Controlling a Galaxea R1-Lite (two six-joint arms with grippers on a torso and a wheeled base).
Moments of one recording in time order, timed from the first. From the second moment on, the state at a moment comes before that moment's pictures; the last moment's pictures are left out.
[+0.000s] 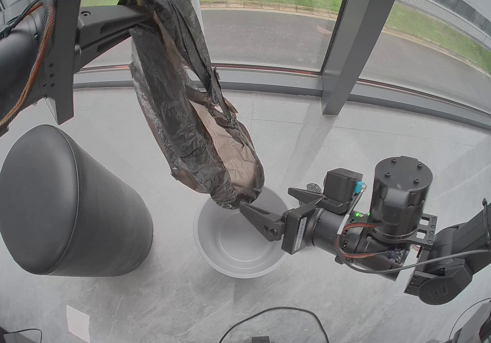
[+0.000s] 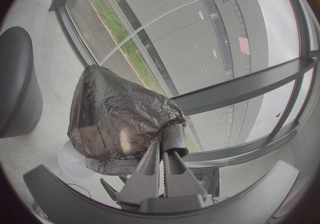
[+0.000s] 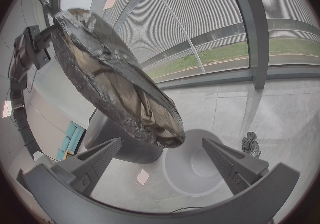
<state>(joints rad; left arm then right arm) -0.89 1.28 -1.26 -0.05 0.28 -0.90 0.86 1.77 -0.67 -0.94 -0.12 0.33</state>
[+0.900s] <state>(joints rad) -0.97 1.26 -1.32 0.01 0.28 -0.98 0.88 2.04 -0.89 -0.96 -0.30 0.31</state>
